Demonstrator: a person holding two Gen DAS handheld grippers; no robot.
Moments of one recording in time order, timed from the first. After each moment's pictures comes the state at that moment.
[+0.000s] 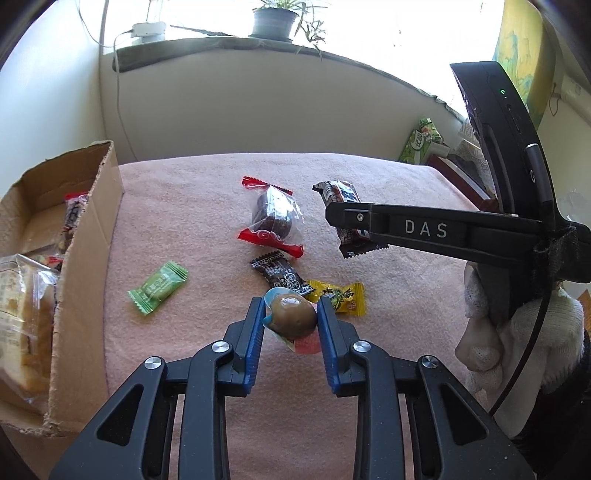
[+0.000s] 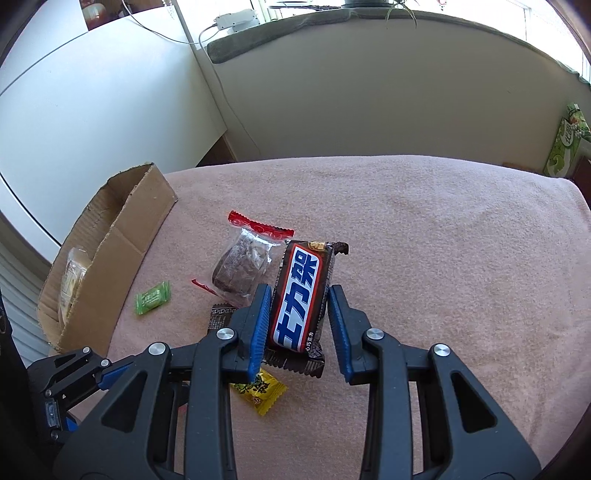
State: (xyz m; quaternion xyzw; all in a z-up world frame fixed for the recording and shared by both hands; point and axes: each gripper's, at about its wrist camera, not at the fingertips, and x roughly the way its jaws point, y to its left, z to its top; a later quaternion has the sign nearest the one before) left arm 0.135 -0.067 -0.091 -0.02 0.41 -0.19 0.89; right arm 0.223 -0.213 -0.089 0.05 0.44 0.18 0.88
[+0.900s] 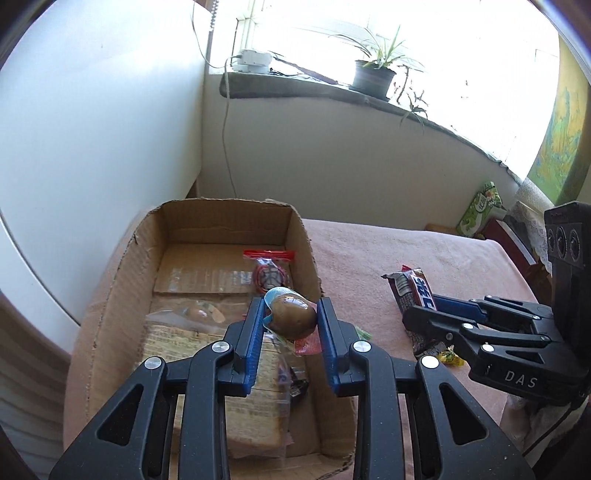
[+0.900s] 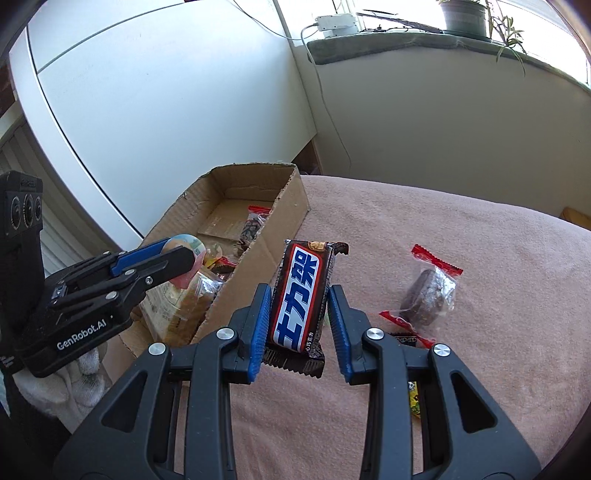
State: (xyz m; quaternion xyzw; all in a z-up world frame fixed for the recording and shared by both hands) left arm 0.158 0.071 -0.042 -0.06 0.37 -0.07 0.92; right arm 0.201 -0.097 -0.048 0.03 0.41 0.30 0.86
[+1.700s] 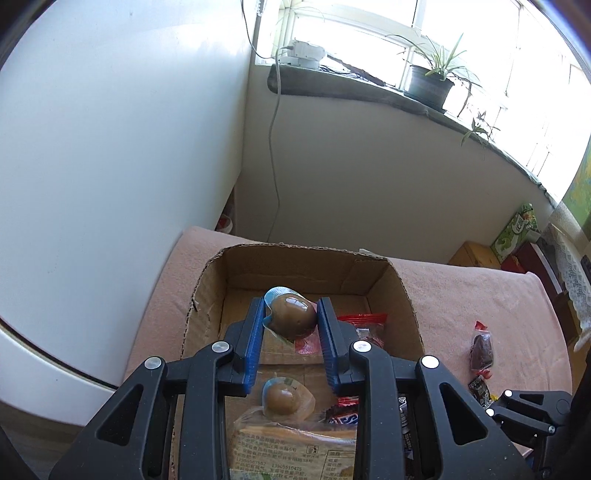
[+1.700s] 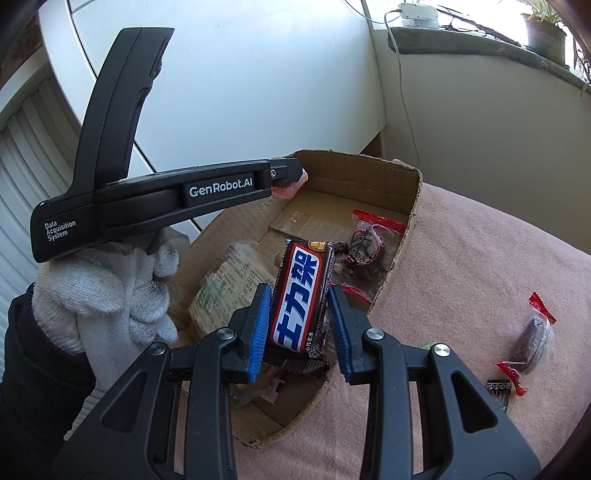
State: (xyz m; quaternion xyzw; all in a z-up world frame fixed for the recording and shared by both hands) left arm 0.228 0.130 -0.045 -0.07 0.39 -0.02 0.92; right arm 0.205 0.002 -0.049 -0.01 0.42 0.38 0.82
